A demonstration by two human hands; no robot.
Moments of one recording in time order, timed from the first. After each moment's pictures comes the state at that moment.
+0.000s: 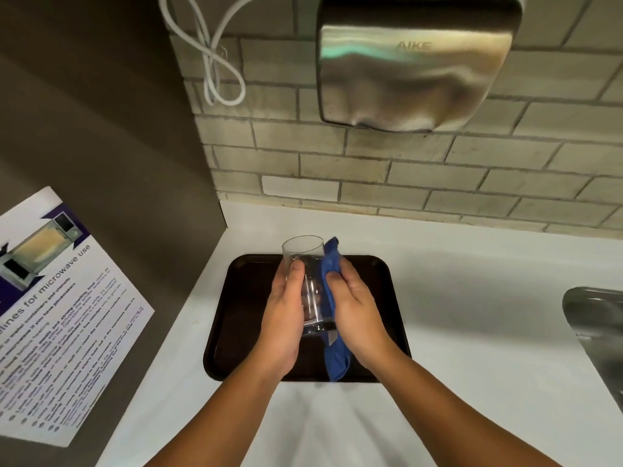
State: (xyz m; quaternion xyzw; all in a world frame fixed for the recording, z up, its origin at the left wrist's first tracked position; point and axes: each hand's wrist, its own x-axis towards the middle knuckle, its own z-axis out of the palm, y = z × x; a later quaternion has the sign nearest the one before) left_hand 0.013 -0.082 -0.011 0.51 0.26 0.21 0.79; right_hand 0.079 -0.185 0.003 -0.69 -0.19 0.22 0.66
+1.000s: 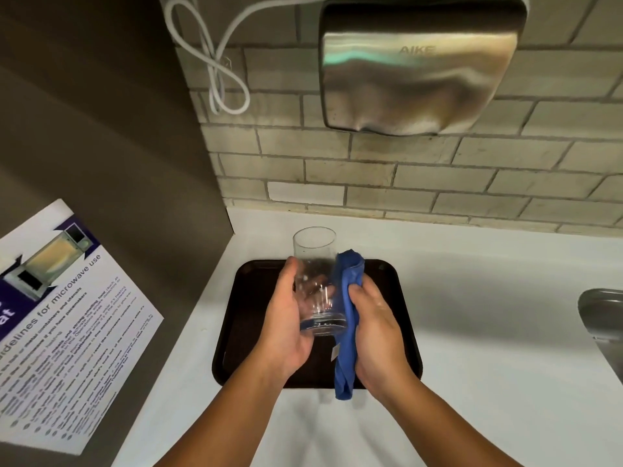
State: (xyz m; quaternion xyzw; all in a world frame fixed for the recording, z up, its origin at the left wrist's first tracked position) left_hand 0.012 -0.077 0.010 0.42 0.29 0.14 0.85; right_hand 0.057 -0.196 0.005 -0.57 -0.11 0.23 0.78
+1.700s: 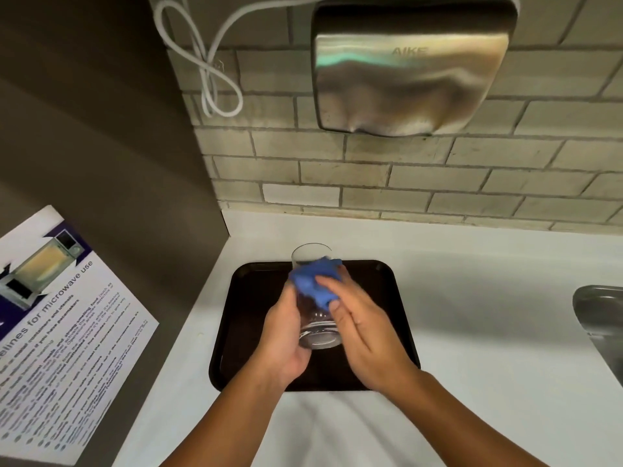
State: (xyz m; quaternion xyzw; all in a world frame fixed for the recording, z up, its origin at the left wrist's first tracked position) left_hand 0.010 -0.076 -0.005 0.40 0.31 0.13 0.85; right_hand 0.072 -0.217 -0.006 -0.73 -0.41 0.08 0.54
